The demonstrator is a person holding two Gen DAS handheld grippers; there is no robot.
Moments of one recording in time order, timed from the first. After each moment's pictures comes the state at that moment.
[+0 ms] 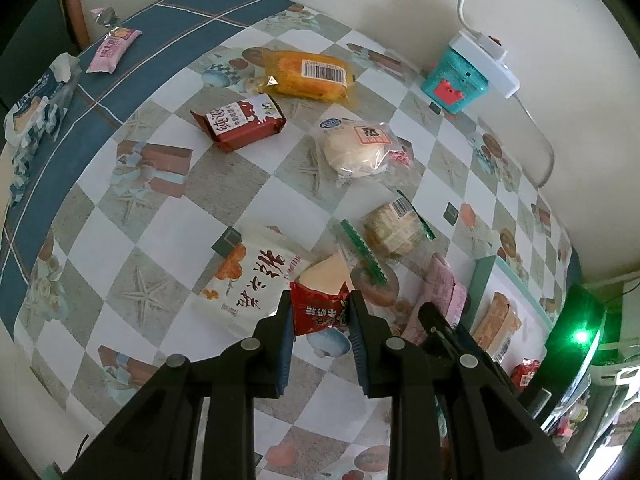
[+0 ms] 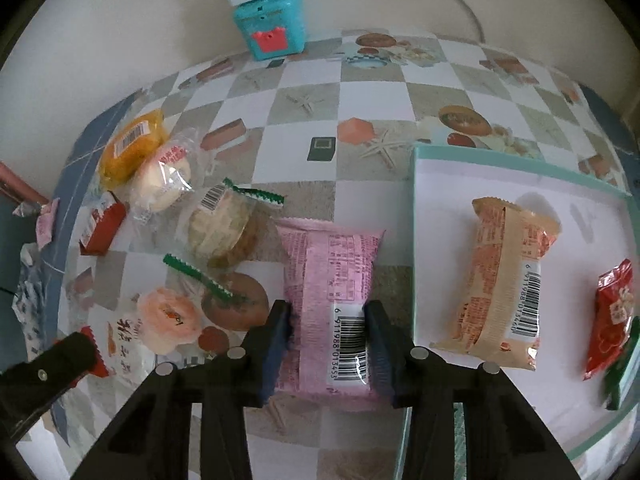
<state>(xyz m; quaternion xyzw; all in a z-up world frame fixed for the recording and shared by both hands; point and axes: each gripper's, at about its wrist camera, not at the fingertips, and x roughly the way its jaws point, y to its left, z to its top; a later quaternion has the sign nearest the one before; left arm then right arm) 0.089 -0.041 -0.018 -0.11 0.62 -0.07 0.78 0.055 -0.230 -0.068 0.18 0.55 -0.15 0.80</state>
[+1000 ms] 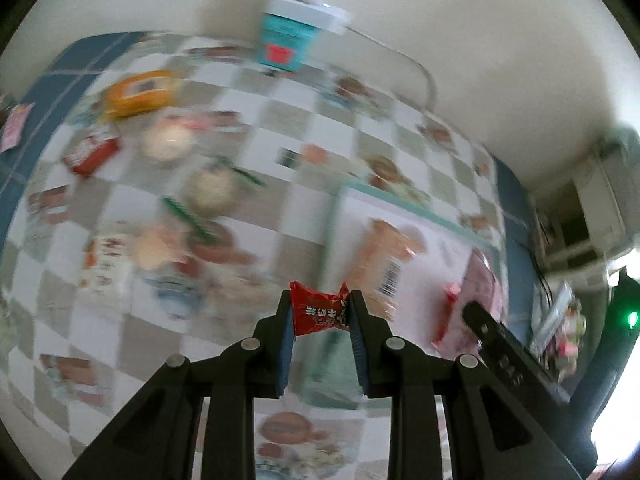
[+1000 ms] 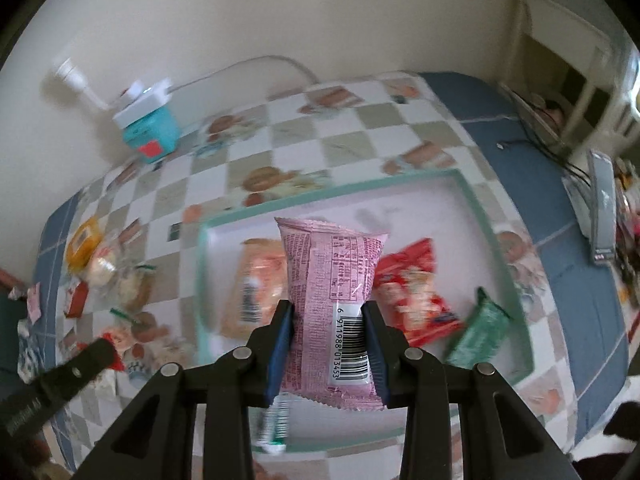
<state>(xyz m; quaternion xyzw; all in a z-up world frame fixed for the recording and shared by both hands) 0.023 -0.167 0.012 -0.03 0.59 -0.24 0.77 -0.072 -0.356 0.012 0.24 0.49 -0.29 0.79</state>
